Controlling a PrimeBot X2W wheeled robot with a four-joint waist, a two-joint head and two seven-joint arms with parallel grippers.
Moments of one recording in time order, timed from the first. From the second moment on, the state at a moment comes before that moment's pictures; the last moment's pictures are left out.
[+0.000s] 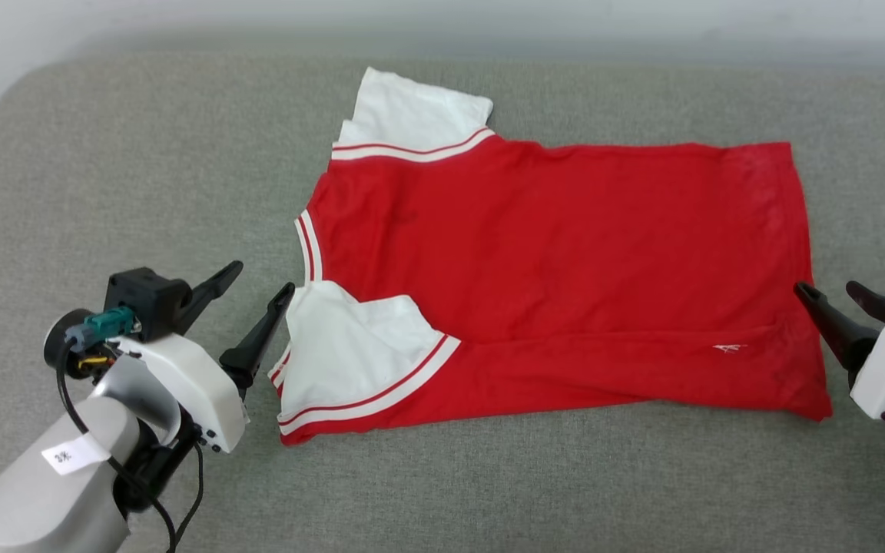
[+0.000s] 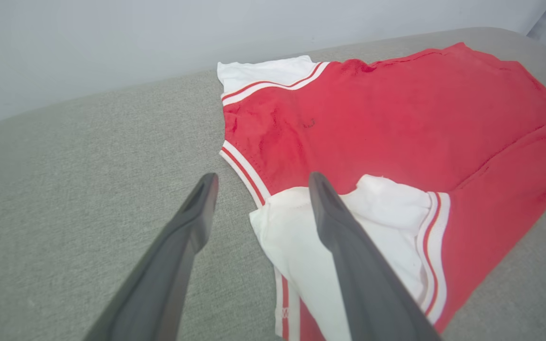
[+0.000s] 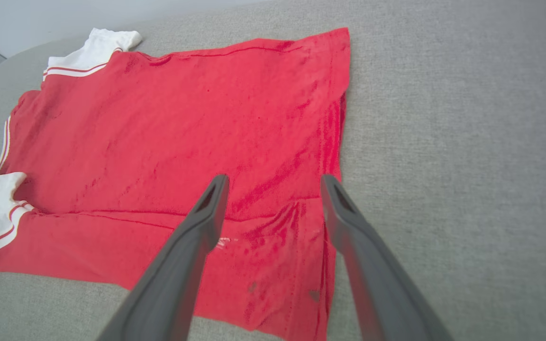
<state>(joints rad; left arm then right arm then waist) -0.52 0.66 -0.69 0.28 -0.77 -0.07 -0.12 -0.30 -0.33 -0.11 0.06 0.57 0.13 0.64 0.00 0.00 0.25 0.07</state>
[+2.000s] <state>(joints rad) -0.24 0.68 -0.72 0.08 -0.88 0.20 0.08 -0.05 -0.25 -0.14 -0.15 0.36 0.13 0.71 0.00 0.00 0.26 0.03</state>
